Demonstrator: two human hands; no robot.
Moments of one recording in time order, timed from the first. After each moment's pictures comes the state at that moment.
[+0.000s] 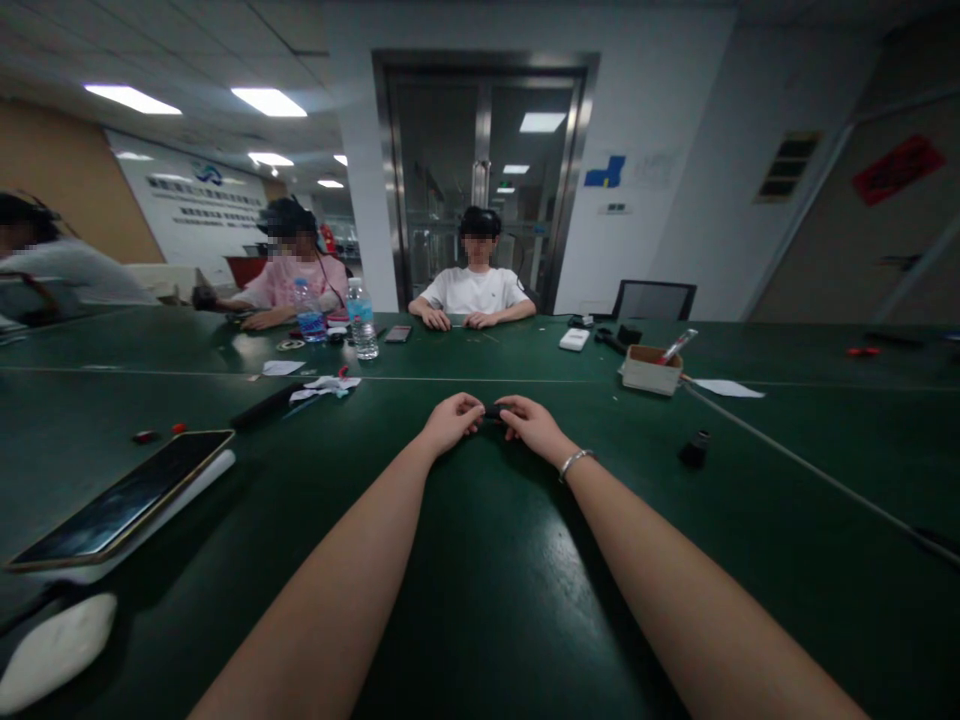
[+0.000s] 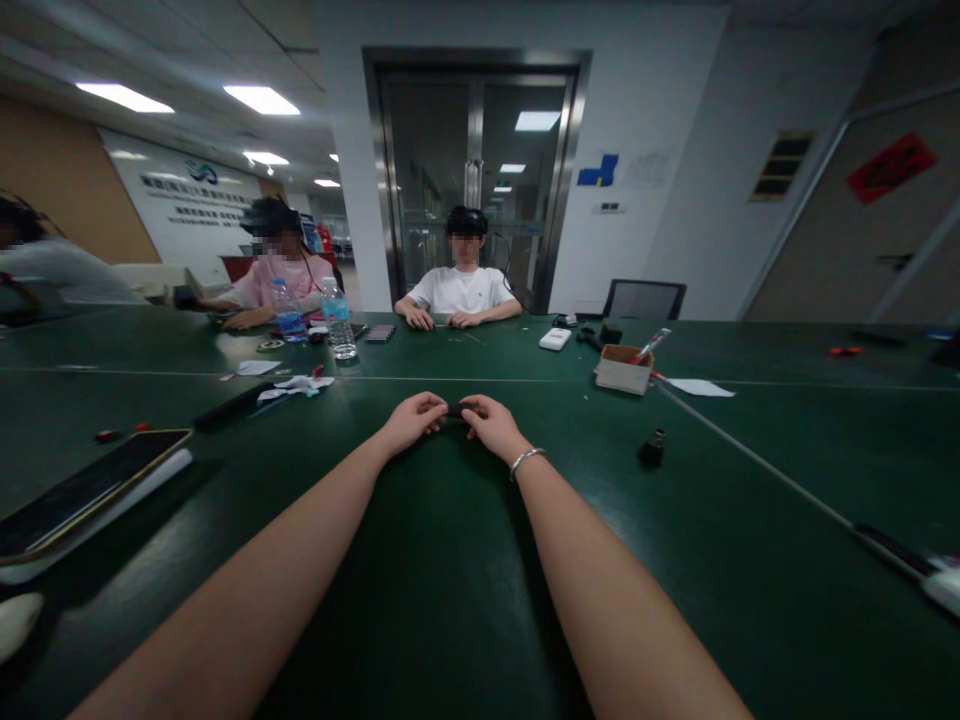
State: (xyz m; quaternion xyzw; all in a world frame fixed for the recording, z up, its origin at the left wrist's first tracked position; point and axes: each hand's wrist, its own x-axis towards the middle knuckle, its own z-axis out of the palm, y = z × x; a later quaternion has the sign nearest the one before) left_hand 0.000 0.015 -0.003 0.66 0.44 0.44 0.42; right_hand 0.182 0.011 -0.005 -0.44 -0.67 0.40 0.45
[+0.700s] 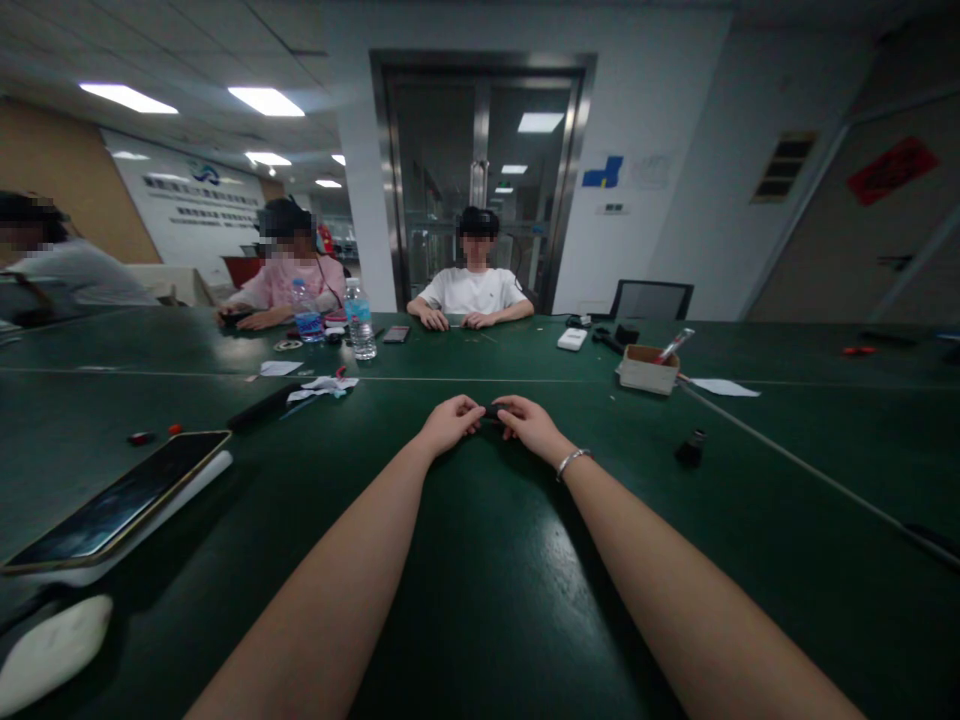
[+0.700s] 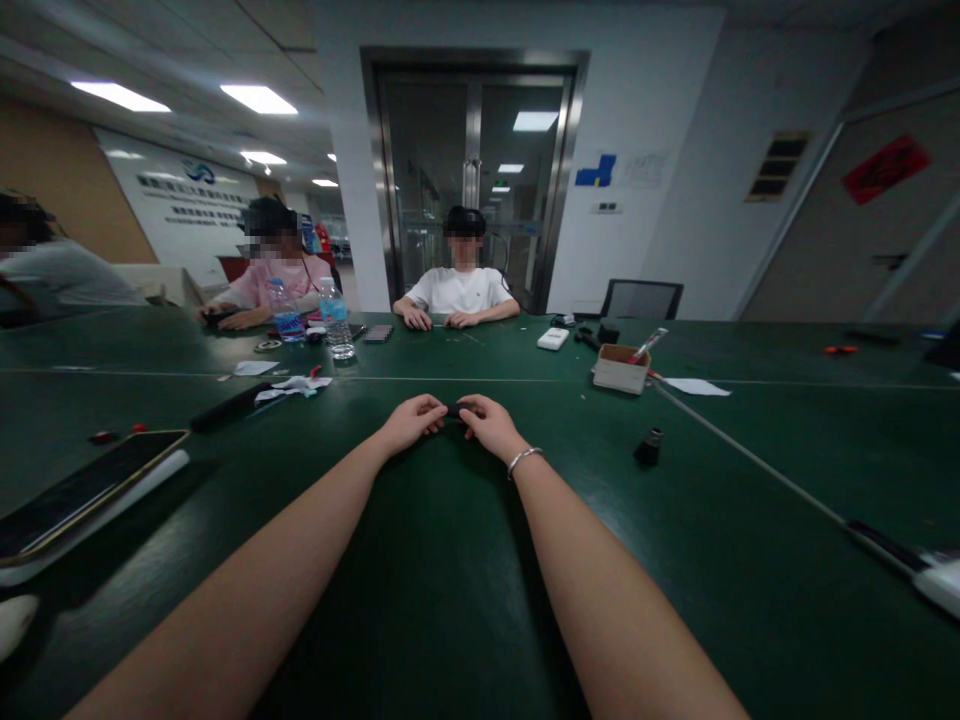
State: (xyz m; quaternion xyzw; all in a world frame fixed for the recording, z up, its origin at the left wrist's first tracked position) left_hand -0.003 0.021 -0.007 0.70 0.43 0.40 0.39; right_hand 0.183 0.014 -0.007 -0.44 -0.67 0.40 0.45
